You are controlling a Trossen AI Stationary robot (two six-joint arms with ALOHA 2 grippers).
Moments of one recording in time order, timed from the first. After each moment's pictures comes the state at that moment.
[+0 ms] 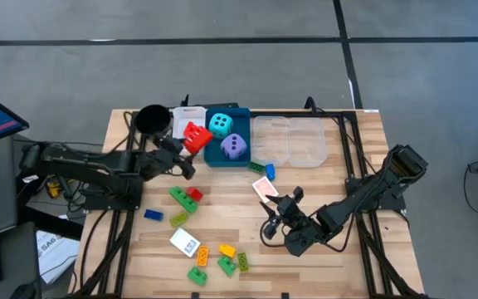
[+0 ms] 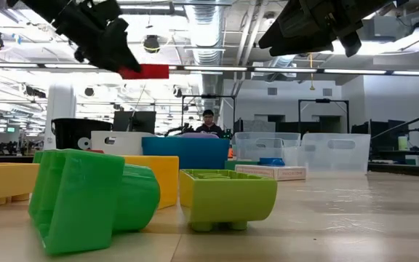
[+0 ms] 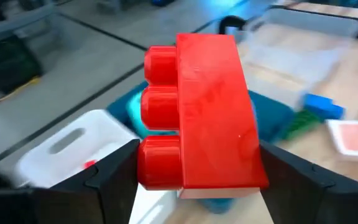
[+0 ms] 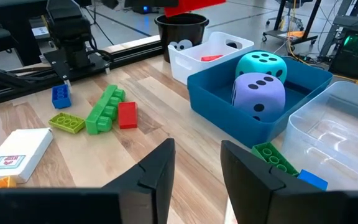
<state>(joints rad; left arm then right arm) -0.02 0.92 0.63 -0.29 -0.80 -0.29 0.60 1.64 0.97 -0.12 1.15 0.79</state>
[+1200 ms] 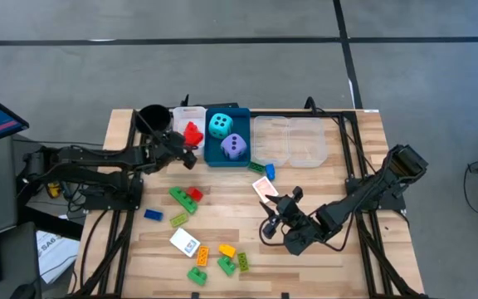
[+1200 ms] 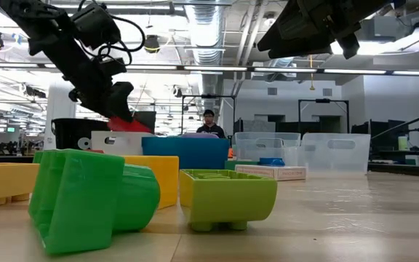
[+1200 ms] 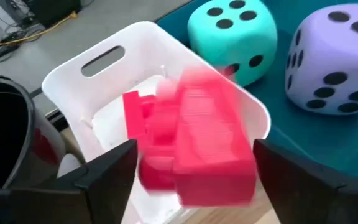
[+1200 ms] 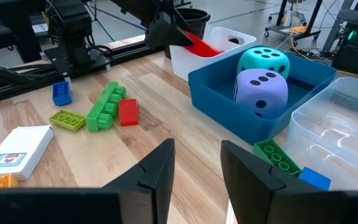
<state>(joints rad) 0.29 1.07 0.47 -0.15 -0.65 -0.31 0.59 1.64 0.97 -0.13 1.13 0.79</state>
